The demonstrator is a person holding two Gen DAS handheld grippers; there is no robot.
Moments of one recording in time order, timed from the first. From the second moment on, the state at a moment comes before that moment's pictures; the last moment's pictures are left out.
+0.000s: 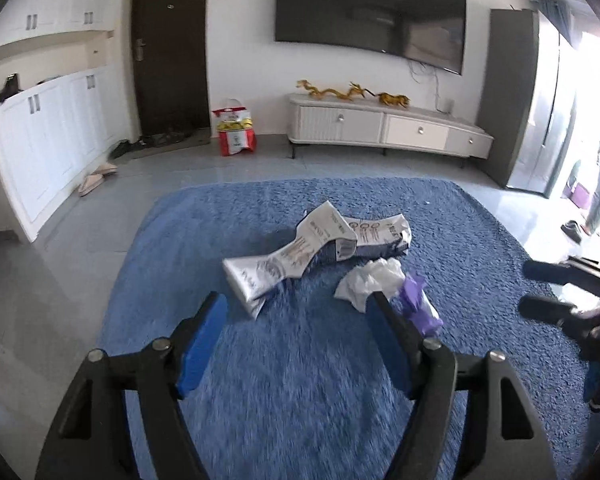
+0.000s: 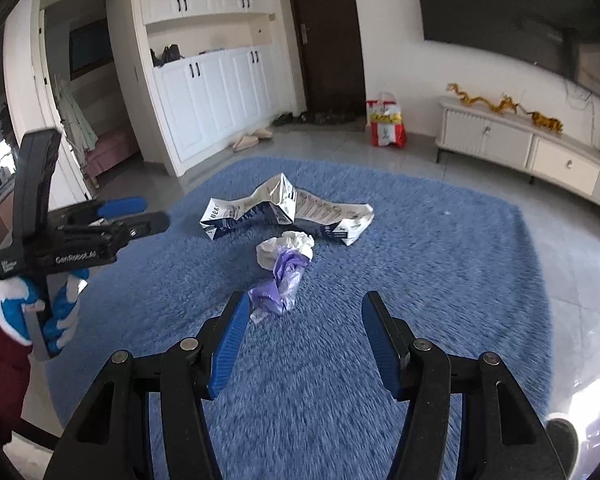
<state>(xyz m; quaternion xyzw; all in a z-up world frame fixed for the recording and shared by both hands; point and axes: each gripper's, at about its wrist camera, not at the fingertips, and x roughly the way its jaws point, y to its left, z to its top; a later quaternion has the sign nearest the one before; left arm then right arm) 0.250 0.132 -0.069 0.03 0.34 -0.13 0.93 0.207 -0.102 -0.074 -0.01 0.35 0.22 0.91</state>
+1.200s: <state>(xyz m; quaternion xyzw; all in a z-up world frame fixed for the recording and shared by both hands) 0.377 0.126 -0.125 0.05 0.43 -0.12 0.89 0.328 -0.058 -0.117 0.05 0.43 0.34 0.84</state>
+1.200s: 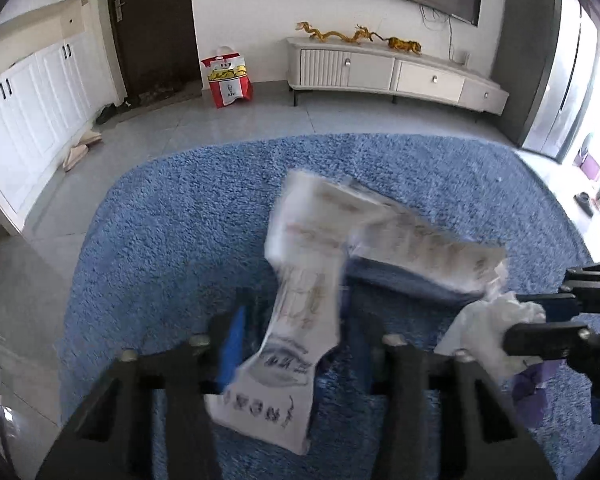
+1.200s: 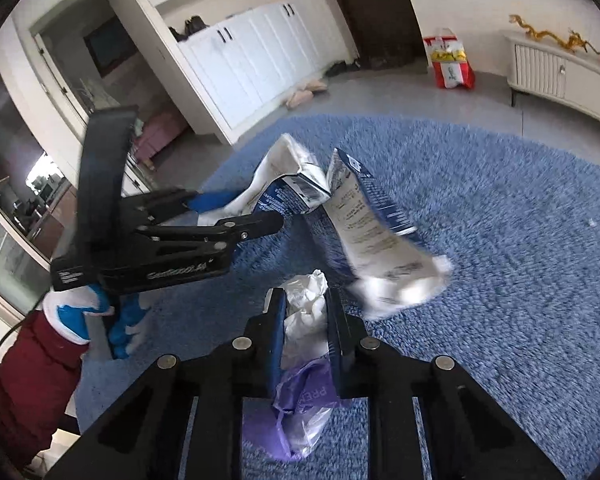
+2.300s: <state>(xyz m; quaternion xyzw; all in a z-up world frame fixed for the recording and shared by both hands) 0.156 -0.007 0.027 0.01 0.32 -0.23 0.92 0.106 -0.285 -0.016 0.08 0.27 0.19 0.94</state>
